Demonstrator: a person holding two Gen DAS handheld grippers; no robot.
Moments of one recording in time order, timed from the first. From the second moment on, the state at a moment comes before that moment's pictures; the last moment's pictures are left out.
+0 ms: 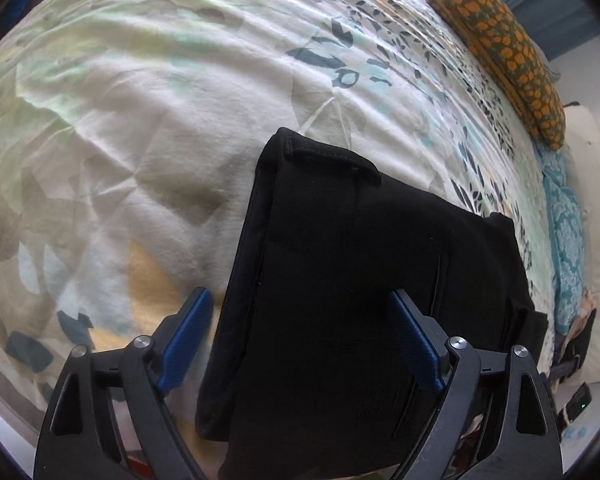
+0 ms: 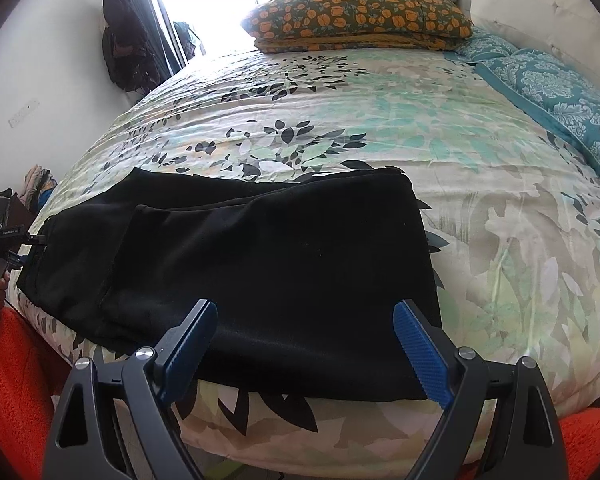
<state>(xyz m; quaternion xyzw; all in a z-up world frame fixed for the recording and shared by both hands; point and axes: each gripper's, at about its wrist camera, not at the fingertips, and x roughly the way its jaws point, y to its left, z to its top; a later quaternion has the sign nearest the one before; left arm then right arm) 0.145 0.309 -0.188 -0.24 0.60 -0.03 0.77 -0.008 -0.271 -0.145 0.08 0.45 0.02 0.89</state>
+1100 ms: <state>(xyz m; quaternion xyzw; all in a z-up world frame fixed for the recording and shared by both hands) 0.112 0.284 -0.102 -0.33 0.54 -0.10 0.77 -0.013 -0.314 -0.137 0.19 0.42 0.00 0.89</state>
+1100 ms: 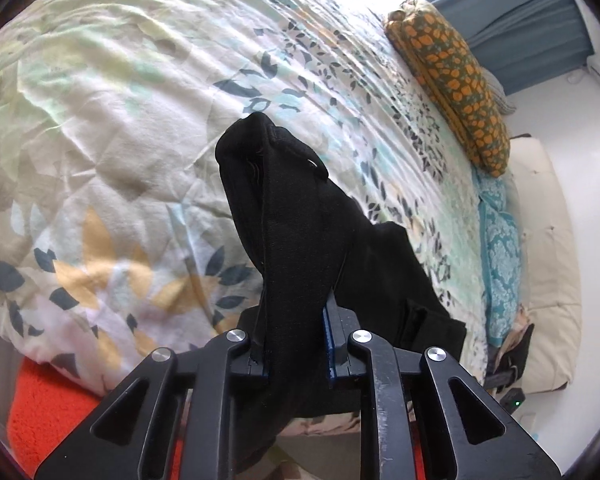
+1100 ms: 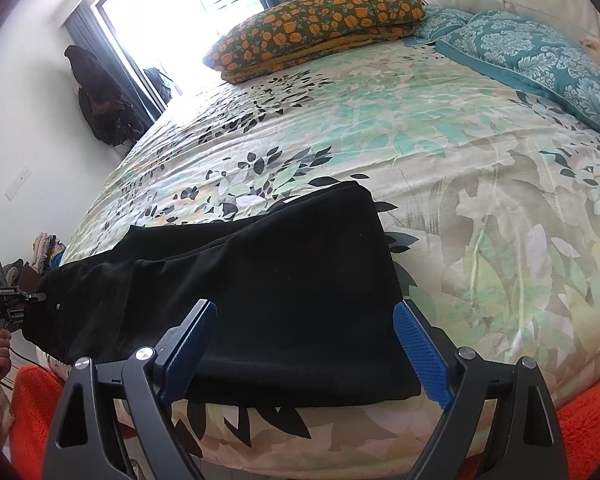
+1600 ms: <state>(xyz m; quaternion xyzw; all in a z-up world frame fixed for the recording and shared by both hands) 0.101 0.035 -0.009 -0.29 0.53 -0.35 0.72 -0.017 -0.340 -0.141 0.28 0.41 0.00 0.87</state>
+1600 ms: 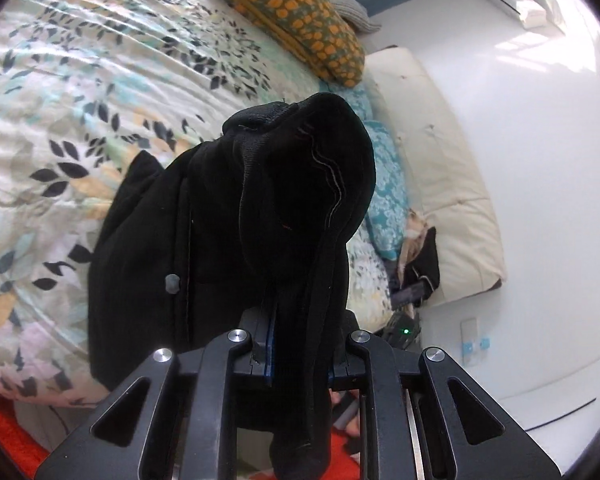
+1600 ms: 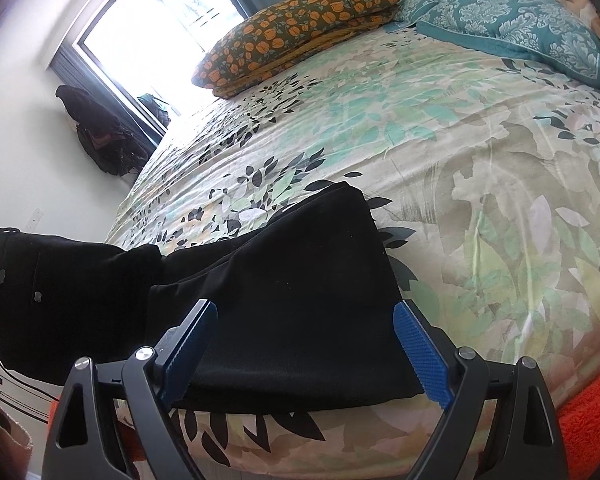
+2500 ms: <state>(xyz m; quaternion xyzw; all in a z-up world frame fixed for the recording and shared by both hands) 0.078 0.012 -0.108 -0.16 0.56 -0.24 0.78 0.009 -0.299 -0.152 0.16 0.47 0.09 0.86</state>
